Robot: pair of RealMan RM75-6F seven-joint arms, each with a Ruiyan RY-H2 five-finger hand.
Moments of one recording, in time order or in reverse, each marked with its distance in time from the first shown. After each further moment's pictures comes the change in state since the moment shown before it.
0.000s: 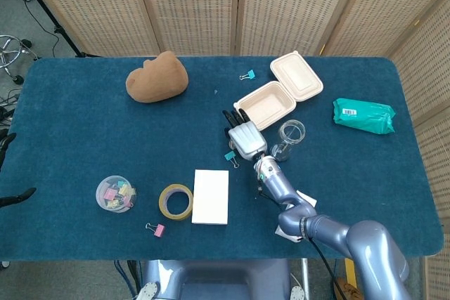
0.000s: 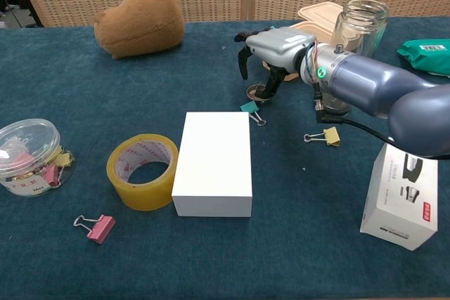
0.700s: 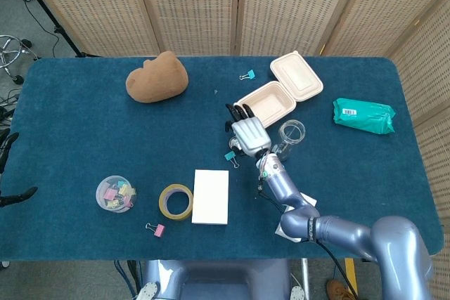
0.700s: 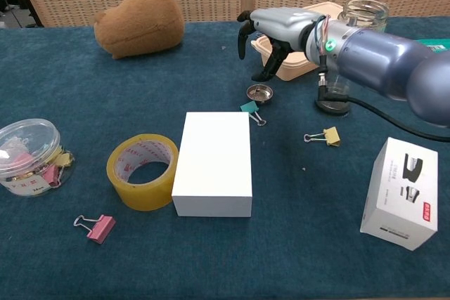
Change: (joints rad) left arm -0.010 -0.015 -0.004 -0.001 -0.020 -0.010 0.051; right arm -0.018 0.133 0.067 -0.287 0.170 0.038 -0.107
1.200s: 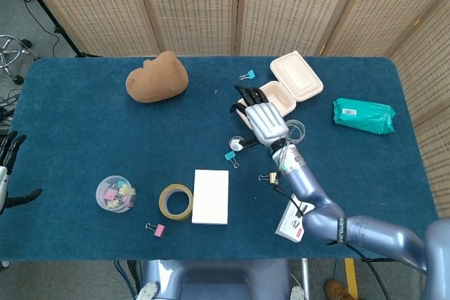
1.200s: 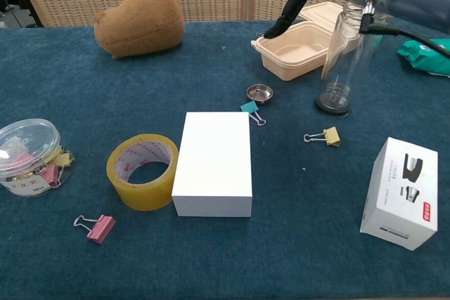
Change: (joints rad) left arm -0.006 -0.022 0.007 -0.010 -0.003 -0.002 0.068; right arm -0.071 0.238 0.103 -0.314 0.013 0.034 0.050
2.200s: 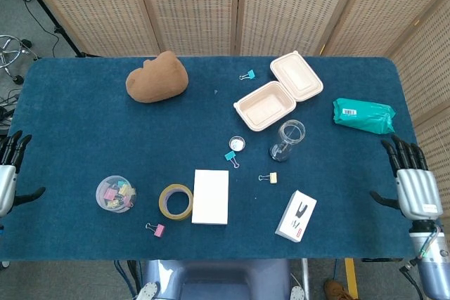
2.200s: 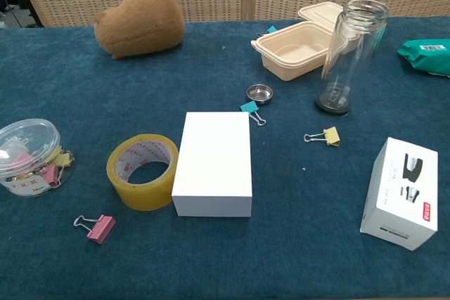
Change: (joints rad) left arm -0.014 -0.058 -0.004 0.007 -0.034 0.010 0.138; right arm -0.723 0.445 -0.227 -0.252 -0.423 0.485 0.224
